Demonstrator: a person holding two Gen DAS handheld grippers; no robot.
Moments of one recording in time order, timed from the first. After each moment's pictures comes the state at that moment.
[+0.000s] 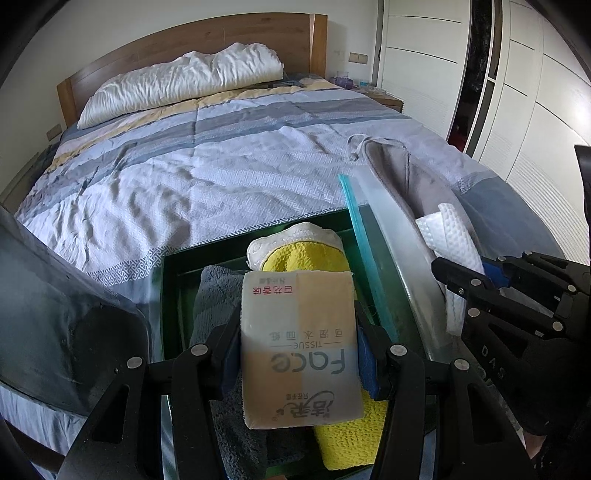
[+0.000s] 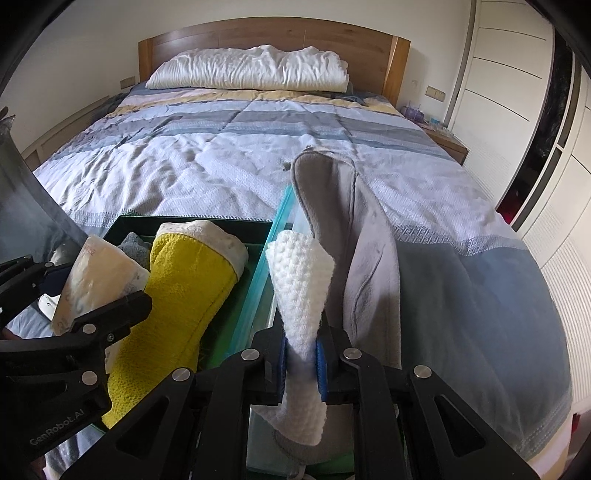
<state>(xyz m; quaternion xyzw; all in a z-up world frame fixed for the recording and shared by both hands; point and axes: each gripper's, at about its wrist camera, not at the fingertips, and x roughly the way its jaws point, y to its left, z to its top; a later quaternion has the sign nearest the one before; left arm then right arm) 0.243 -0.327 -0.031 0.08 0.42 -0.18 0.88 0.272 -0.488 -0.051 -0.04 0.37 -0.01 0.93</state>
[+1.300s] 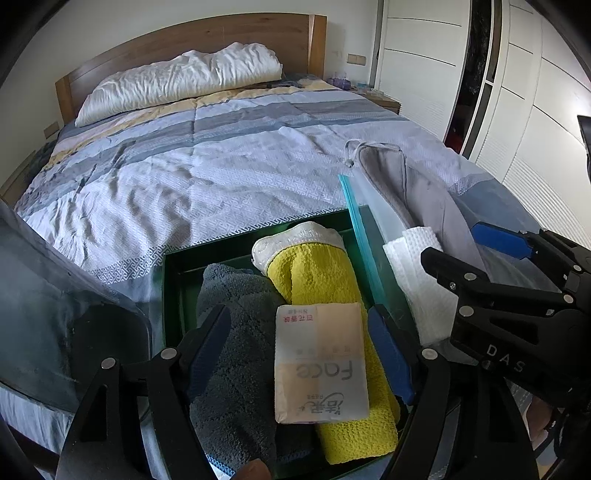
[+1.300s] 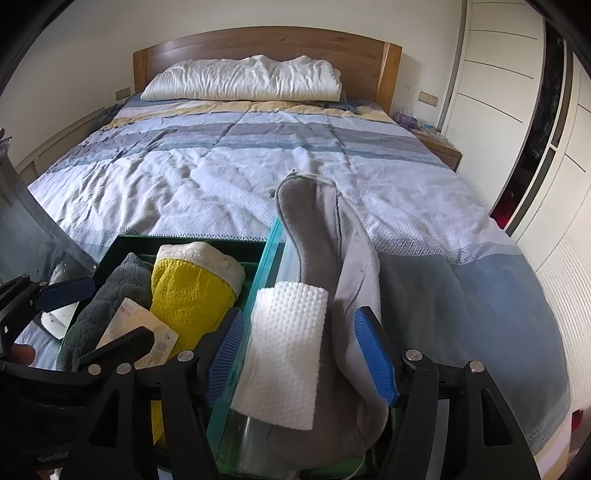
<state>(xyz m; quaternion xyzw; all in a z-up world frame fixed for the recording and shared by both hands) 0.242 -0.322 -0.029 0.08 0.42 -0.19 0.88 0.266 -0.489 -0.037 -0.03 0.35 -0.02 0.94</state>
